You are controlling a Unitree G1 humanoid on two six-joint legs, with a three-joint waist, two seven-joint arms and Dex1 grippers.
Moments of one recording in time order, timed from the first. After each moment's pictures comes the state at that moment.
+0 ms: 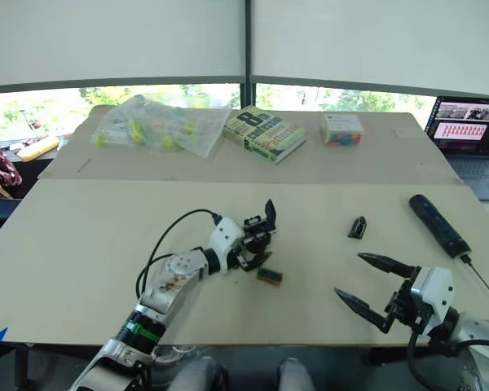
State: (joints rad) left arm -0.42 0.16 -0.28 0.18 -0.07 0.24 -0.62; right arm 0.29 -0.65 -0.39 -0.23 0.55 -0.13 1.08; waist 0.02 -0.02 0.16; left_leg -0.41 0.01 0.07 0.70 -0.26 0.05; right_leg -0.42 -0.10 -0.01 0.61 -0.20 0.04
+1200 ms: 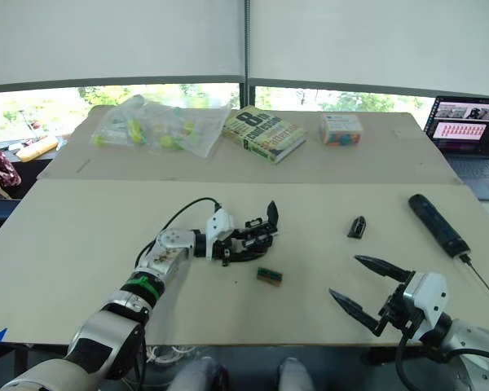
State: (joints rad) left arm -0.72 0.19 -0.20 0.82 -0.11 -0.21 -1.11; right arm 0.34 -0.61 -0.37 -0.30 0.52 -0.13 1.01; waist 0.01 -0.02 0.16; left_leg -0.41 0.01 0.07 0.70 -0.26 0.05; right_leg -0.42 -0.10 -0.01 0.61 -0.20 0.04
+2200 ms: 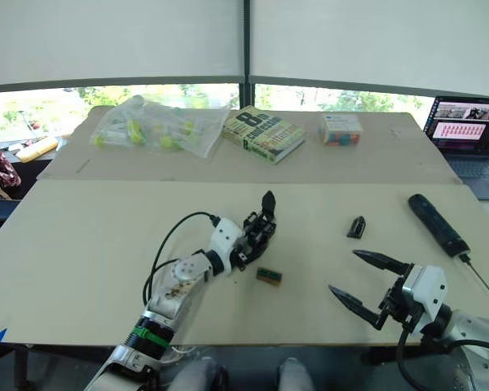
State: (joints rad) left arm -0.39 0.06 -0.23 0.23 -0.02 0.15 -0.54; right arm 0.29 -0.64 -0.37 -0.27 0.52 -0.13 1.05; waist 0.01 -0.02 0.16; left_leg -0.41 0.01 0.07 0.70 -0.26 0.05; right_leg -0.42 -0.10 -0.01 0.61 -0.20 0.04
